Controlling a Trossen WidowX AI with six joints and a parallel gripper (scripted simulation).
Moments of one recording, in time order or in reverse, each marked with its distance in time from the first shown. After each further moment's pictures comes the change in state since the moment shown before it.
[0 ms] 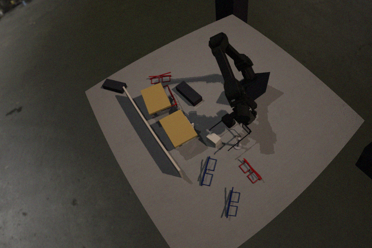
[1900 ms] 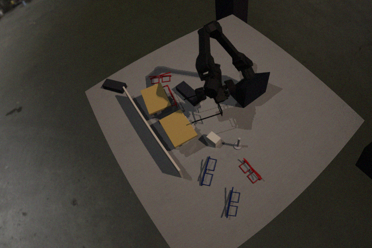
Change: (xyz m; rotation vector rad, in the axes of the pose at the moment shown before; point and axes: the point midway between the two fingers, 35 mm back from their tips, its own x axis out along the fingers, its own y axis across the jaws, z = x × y) arm -0.067 -0.038 -0.135 0.355 -0.011 -0.001
